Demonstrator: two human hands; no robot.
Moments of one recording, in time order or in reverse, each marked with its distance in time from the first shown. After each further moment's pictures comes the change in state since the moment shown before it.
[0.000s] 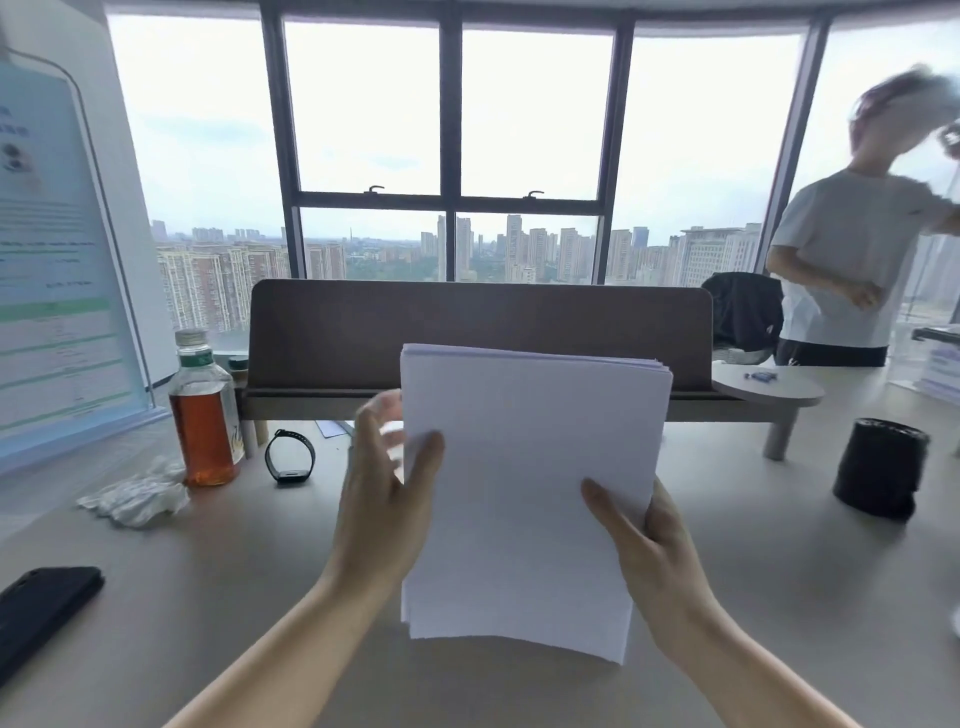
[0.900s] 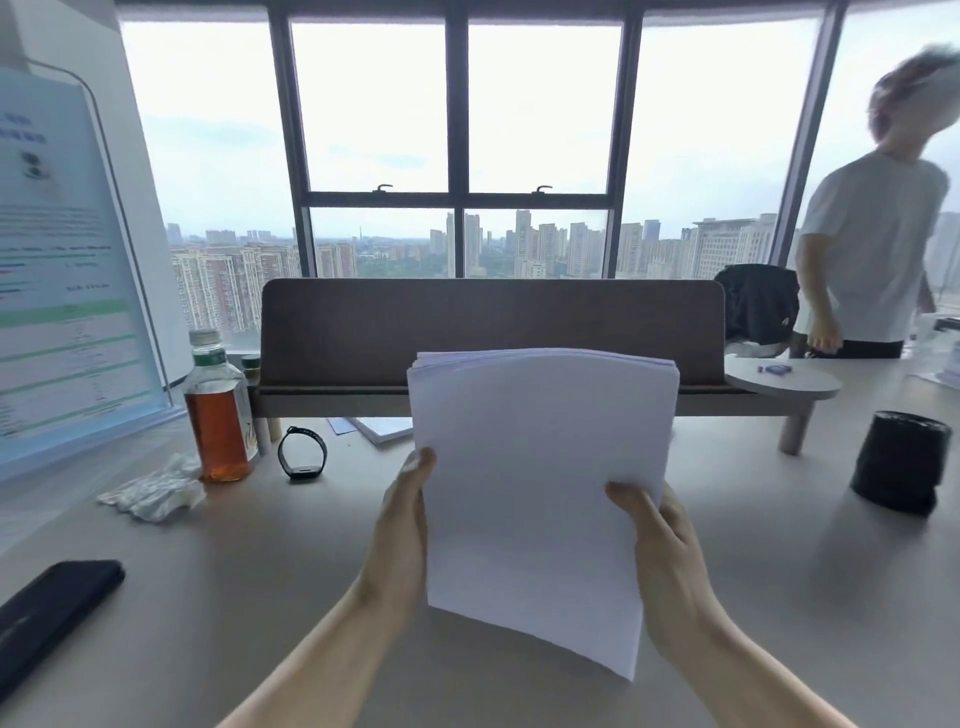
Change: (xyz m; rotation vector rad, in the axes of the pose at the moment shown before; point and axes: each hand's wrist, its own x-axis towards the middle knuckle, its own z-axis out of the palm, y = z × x) left_hand -0.013 -0.015 0.008 -0.586 -0.205 -0.425; right_hand 0.001 0.001 0.004 0.120 0.081 0.091
